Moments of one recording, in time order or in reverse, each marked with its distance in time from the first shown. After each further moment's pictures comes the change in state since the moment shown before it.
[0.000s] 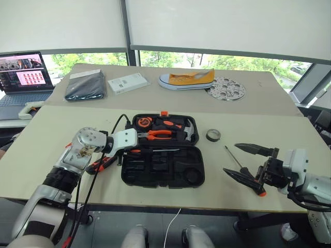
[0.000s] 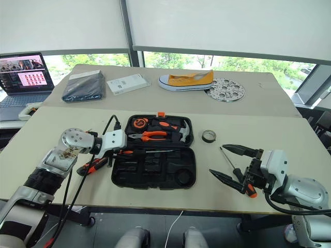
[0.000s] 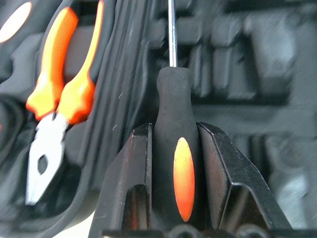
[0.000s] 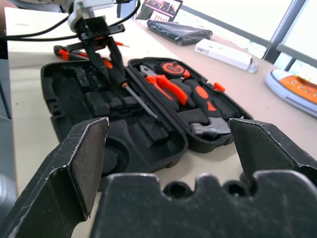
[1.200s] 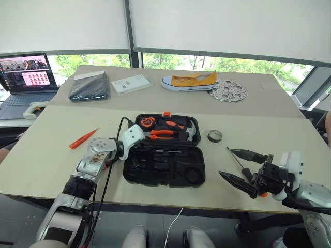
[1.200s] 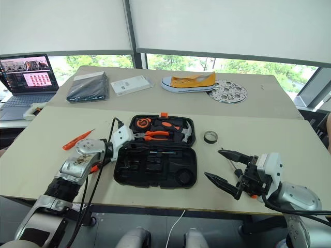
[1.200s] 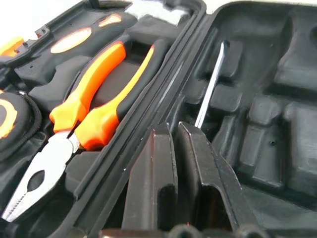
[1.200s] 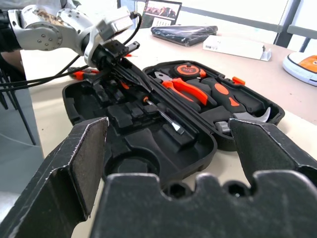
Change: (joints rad) left arm 0.068 -0.200 0.083 0.006 -0.080 0.146 0.193; right arm 0.067 0.046 0.005 -0.091 0.075 0.149 -0.076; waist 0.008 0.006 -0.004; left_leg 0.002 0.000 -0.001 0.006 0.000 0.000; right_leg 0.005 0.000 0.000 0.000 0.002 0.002
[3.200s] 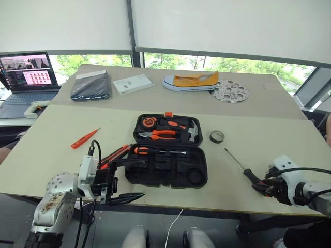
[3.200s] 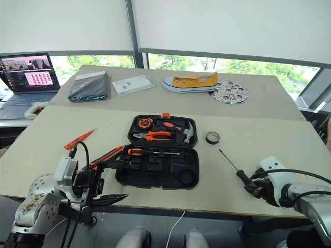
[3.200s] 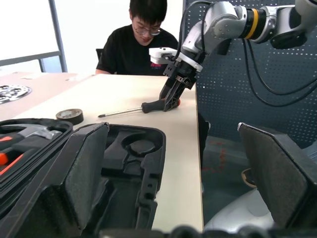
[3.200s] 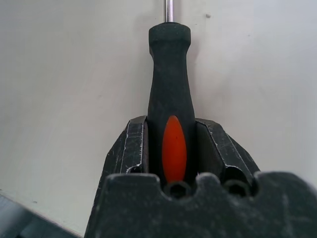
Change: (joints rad) left arm 0.558 0.083 0.334 -0.513 -0.595 -0.101 -0.382; right arm 0.024 -0.307 0.020 0.082 -0.171 0.681 -0.319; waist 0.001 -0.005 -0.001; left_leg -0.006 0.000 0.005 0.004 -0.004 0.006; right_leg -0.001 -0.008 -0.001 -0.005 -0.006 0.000
